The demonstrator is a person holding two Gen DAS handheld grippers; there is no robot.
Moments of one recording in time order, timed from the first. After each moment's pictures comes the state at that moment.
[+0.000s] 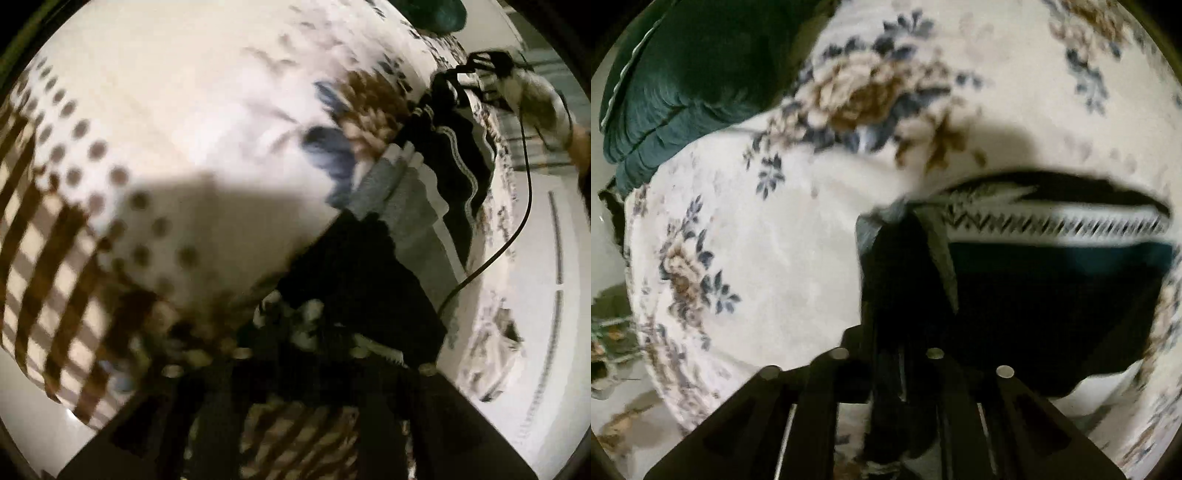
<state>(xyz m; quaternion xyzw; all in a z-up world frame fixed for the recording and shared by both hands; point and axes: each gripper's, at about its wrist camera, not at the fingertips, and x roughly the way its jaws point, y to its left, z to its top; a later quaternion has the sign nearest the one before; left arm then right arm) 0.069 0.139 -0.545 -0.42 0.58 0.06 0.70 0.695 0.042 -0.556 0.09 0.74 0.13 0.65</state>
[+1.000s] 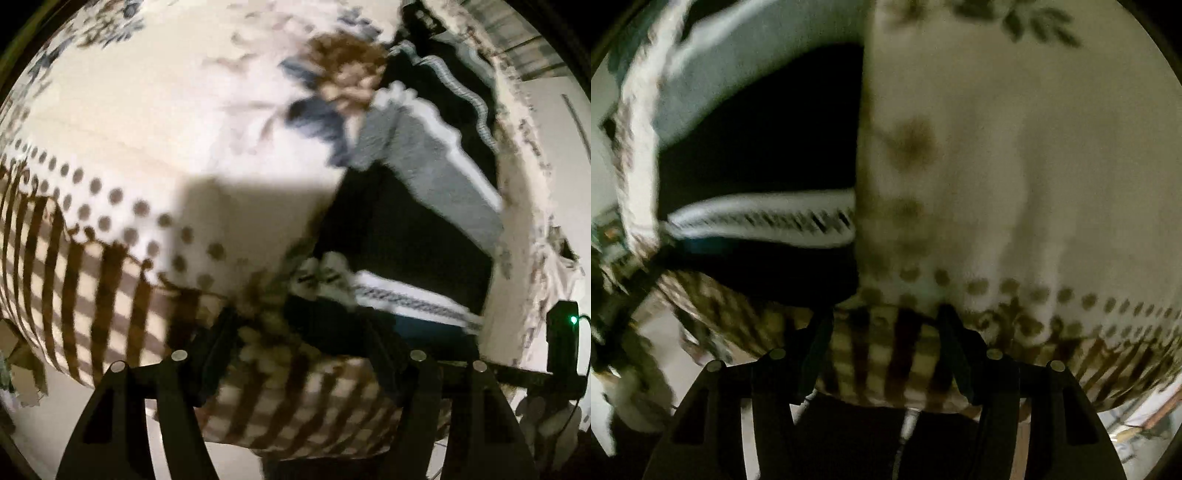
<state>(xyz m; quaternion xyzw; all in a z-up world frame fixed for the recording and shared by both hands) 0.077 0.116 -0.527 -0.24 0.66 0.03 0.71 0.169 -0.186 -0.592 0.13 0.81 0.12 0.56</state>
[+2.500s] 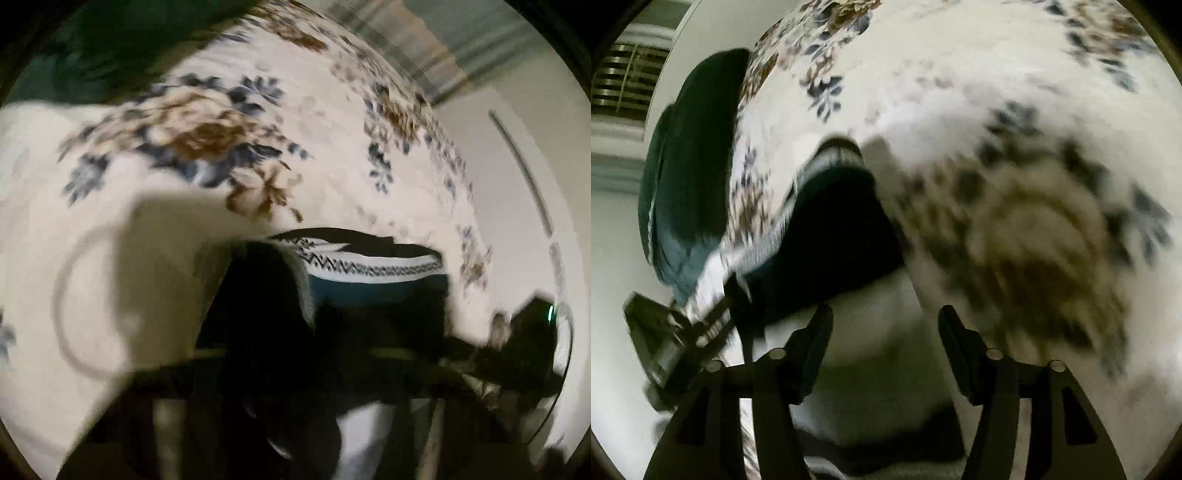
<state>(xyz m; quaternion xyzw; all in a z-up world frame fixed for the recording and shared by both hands) 0.581 0.083 -0.527 -0.20 0.57 -0.16 0.78 0.637 -0.228 -0.577 0.33 0.63 0.07 0.70</state>
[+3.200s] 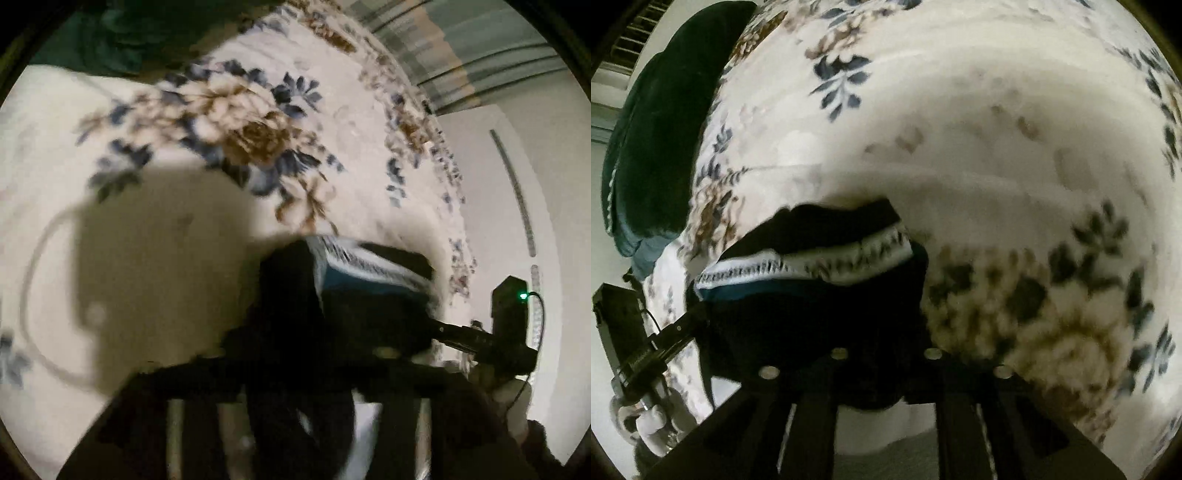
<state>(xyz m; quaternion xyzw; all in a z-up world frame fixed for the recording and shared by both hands) 0.579 0.140 -0.529 -0.29 0.57 -0.17 0.75 0.681 -0.187 -0.586 0.20 0.67 0.08 0.71</state>
